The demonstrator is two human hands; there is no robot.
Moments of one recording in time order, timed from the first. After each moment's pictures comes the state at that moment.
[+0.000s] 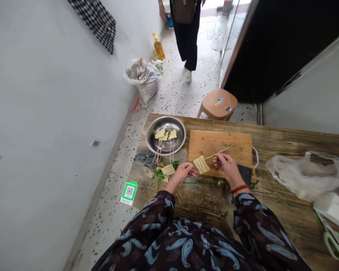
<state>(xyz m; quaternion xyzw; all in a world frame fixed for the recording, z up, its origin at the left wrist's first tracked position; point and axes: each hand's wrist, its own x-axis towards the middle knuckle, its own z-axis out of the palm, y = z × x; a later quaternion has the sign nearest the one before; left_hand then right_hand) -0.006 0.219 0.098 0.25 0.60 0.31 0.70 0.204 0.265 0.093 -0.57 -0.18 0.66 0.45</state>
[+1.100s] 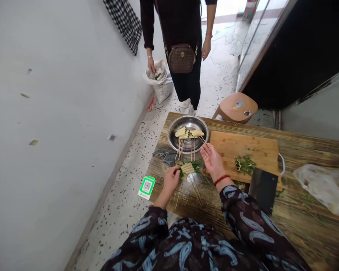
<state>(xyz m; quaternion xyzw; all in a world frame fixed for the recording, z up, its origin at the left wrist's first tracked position) -0.149 0.141 0.117 0.39 0.77 0.33 0.39 0.030 0.272 0.117 -0.46 -0.07 0.71 0.52</state>
